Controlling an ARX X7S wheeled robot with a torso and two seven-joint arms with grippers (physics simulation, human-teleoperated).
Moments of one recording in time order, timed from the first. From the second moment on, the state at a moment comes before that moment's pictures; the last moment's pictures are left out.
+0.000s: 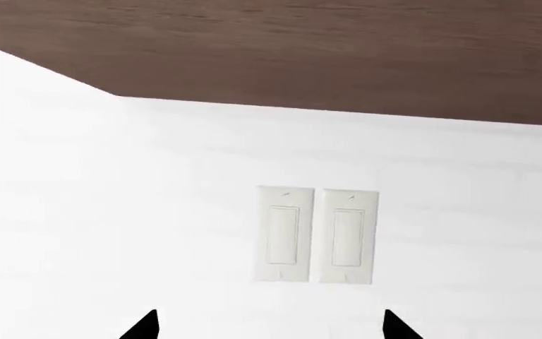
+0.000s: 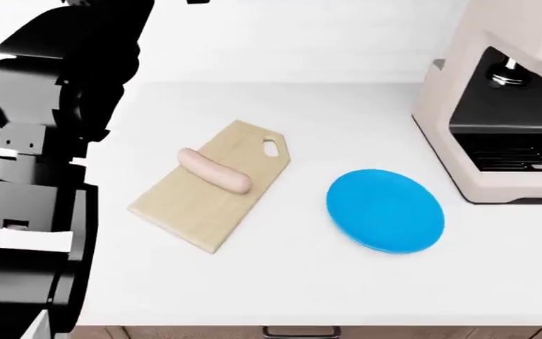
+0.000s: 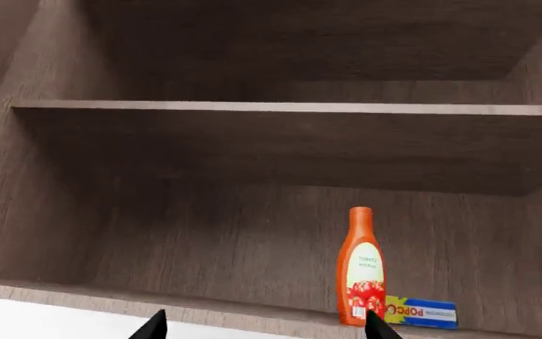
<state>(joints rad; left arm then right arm) -1.43 -0.16 0.27 -0.53 -0.46 -0.55 -0.17 1.98 1.11 -0.93 -0.45 1.61 0.37 0.70</state>
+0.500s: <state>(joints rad) -1.45 -0.17 0.29 -0.53 -0.47 -0.56 -0.16 2.03 1.12 -0.91 -0.47 1.60 0.42 0.70</state>
